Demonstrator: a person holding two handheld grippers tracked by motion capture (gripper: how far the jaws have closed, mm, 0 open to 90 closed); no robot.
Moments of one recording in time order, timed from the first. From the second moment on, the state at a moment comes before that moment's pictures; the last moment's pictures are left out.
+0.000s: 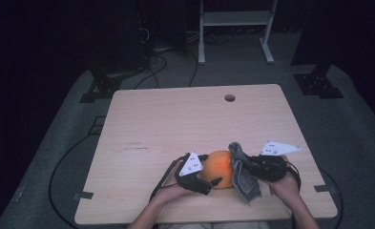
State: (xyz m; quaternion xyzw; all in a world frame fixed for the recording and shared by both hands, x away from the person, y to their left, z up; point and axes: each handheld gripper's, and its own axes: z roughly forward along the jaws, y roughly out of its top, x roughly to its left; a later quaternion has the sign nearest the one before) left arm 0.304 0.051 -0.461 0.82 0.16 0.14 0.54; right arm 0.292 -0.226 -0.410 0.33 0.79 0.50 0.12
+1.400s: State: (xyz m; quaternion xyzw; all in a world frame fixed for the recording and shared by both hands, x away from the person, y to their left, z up) left arm 0.303 0.066 -0.434 0.82 0.18 0.12 0.53; right arm 0.288 -0.229 -0.400 0.33 0.78 0.52 0.10
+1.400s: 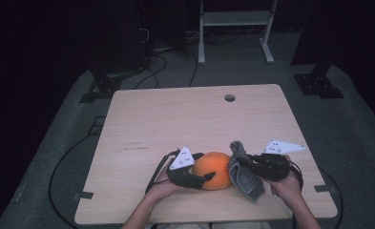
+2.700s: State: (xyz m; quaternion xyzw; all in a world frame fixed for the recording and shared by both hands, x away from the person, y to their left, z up) left arm 0.290 0.050 -0.428 0.82 0.12 0.13 0.55; right arm 0.282 -0.218 -0.393 0.30 0.81 0.49 0.11
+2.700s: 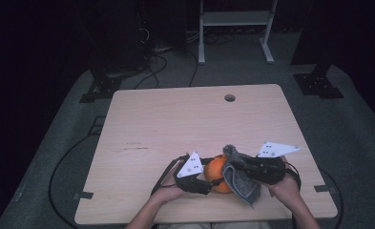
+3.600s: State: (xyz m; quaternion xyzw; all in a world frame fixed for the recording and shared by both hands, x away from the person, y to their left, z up) left arm 0.297 0.073 -0.408 0.82 0.15 0.09 0.55; right arm 0.294 -0.226 -0.415 0.35 0.80 0.48 0.11
